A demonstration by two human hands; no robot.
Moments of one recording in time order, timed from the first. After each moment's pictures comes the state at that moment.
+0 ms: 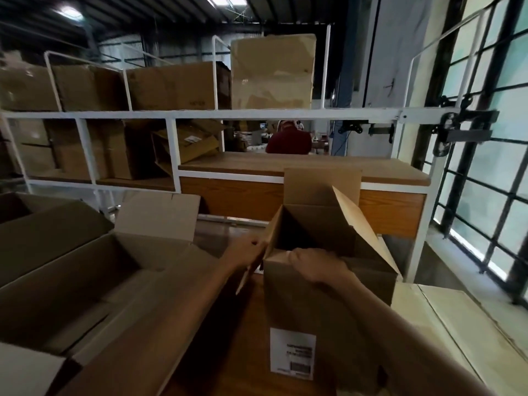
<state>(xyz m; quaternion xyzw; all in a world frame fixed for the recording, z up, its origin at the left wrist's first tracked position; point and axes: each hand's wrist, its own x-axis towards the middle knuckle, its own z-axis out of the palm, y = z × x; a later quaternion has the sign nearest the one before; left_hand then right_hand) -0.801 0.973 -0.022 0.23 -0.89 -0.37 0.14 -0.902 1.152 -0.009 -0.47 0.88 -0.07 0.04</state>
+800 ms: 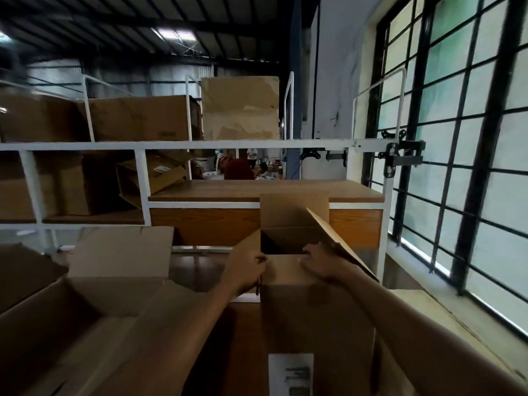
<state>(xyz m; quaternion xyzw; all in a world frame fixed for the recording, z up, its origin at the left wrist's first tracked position) -0.806 0.985 -0.005 0.13 -0.89 -0.38 0.21 -0.930 1.165 0.025 -0.33 0.93 -0.17 0.04</state>
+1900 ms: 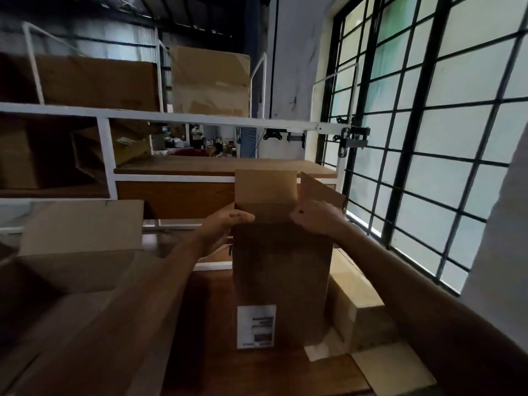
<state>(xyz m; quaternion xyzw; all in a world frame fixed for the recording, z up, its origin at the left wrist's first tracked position) -0.731 0.979 0.031 -0.03 -0.77 -0.64 0.05 -0.781 1.220 0.095 -0.29 0.95 -0.12 -0.10</state>
